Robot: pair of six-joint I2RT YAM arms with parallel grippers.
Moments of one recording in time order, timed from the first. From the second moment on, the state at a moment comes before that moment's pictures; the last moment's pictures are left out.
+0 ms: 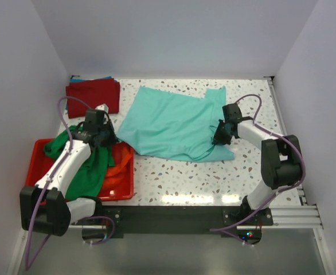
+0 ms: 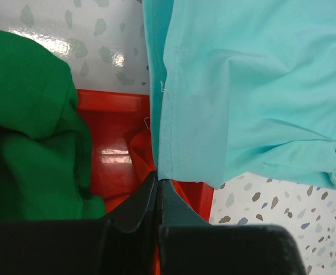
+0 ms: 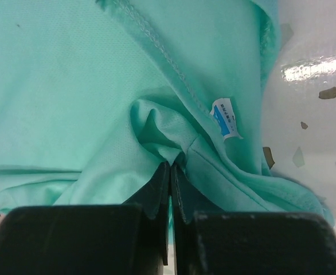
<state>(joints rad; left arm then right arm) -0.14 1.20 0.85 -0.55 0.07 -0.47 0.20 1.67 1.00 -0.46 -0.07 0.61</state>
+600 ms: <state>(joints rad) -0.09 1.14 0.79 -0.61 -0.09 -0.47 0.19 1.34 1.03 -0.63 0.13 0.72</state>
